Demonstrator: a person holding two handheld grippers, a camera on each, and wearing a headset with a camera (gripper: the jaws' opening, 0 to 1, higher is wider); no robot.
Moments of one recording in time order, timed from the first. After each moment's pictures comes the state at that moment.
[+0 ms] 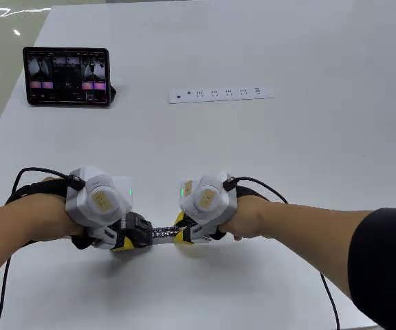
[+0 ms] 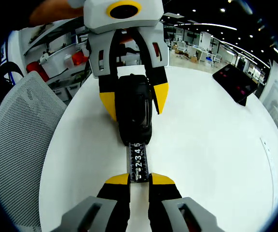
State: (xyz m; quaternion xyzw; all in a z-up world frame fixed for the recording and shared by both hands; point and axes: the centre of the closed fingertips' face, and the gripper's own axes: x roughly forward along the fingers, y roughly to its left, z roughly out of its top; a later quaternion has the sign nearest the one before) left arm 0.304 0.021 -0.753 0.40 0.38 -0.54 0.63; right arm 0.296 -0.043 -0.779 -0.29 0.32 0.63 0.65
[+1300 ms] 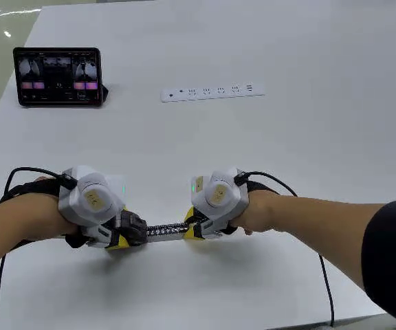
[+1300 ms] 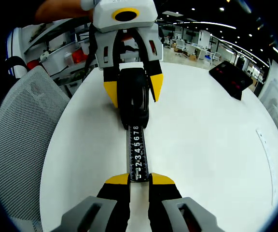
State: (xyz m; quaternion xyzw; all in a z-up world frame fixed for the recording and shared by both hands) left arm 0.302 0.020 -0.753 0.40 0.38 -0.55 0.63; right arm 0.295 -0.073 -0.779 -0.30 0.32 0.62 0.65
